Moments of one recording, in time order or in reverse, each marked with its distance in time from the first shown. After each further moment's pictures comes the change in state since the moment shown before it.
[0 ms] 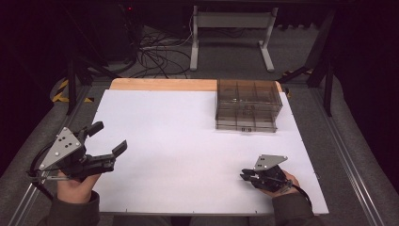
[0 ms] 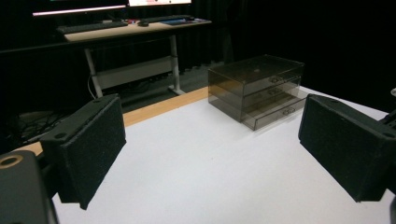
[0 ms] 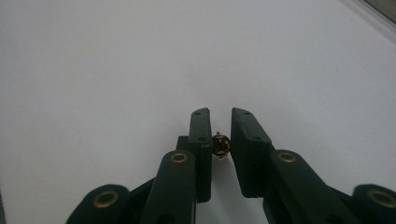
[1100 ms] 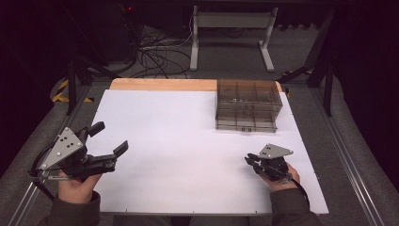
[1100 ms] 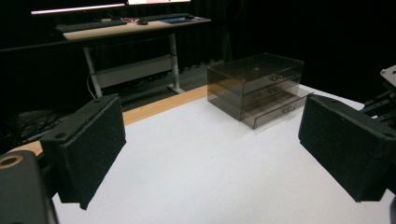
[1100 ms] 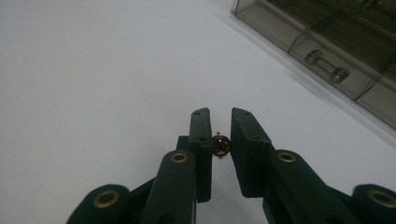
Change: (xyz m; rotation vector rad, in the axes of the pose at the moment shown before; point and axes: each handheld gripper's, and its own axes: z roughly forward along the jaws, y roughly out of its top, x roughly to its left) left arm -0.001 -0.001 0.002 0.005 -0.003 0.004; right arm -0.021 0.008 -0.001 -0.091 -0.227 0.093
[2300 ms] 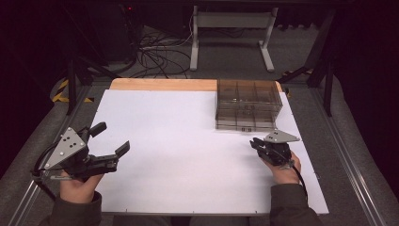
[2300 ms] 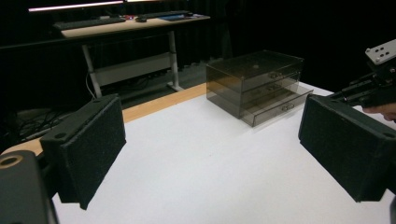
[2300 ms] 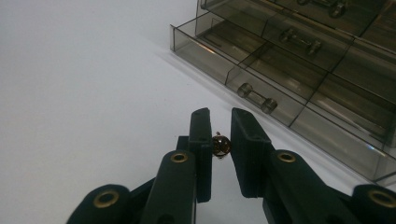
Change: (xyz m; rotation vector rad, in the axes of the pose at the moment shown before) left arm -0.002 -0.001 0.003 0.013 0.000 0.003; right arm -0.035 0.016 0.006 -0.077 -0.102 0.097
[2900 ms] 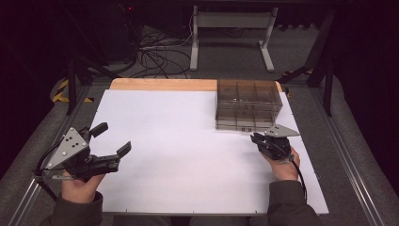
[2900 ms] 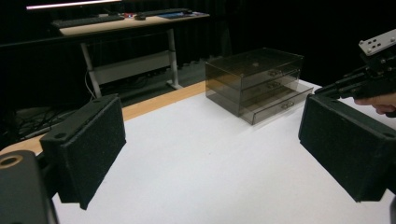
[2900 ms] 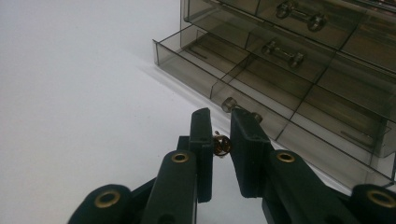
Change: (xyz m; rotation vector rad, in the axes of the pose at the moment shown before) left arm -0.001 -0.002 0.003 0.006 -0.006 -0.001; right arm -0.010 0.008 0.007 -0.019 -0.021 0.030
